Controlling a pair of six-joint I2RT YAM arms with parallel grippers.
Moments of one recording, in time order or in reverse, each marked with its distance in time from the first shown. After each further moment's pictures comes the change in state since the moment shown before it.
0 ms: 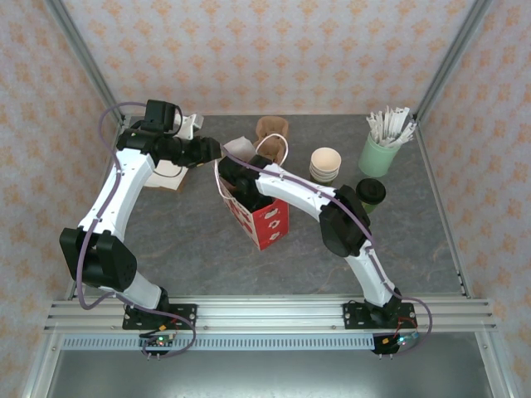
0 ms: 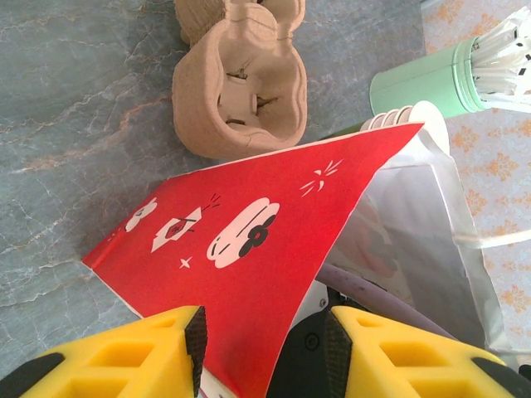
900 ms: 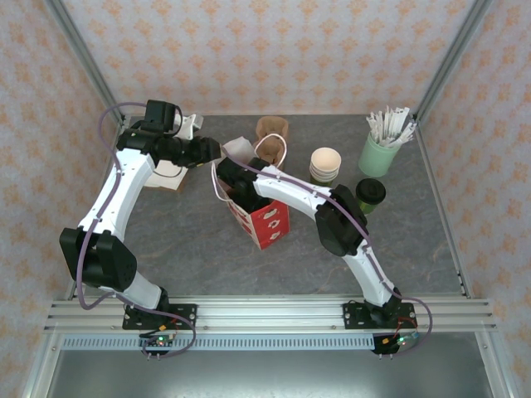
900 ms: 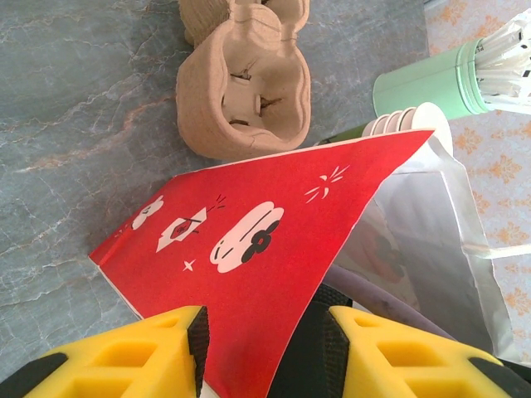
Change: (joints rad) left arm 0.000 0.000 -0.002 0.000 -0.008 -0.003; right arm 0.000 0.029 -0.003 0.029 -0.035 0.001
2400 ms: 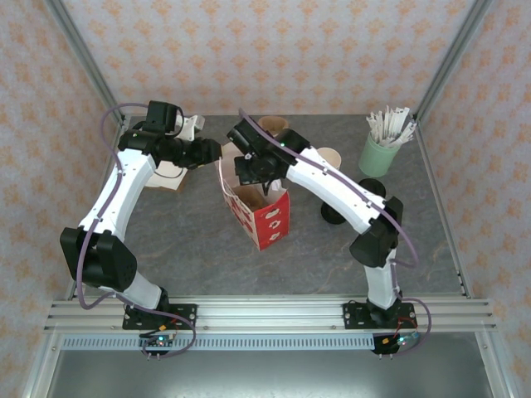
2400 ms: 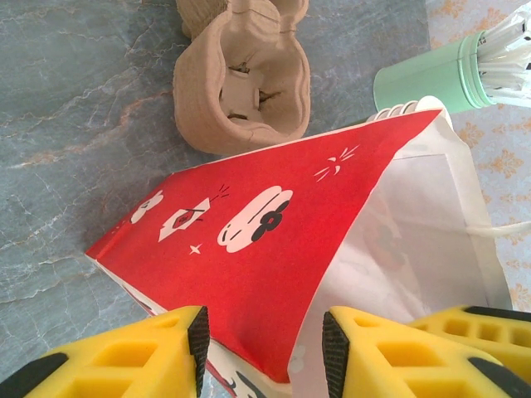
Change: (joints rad) left arm -0.007 0.000 -0.008 0.000 0.000 0.002; right arm -0.010 -0.291 0.178 -0.070 0.037 0.006
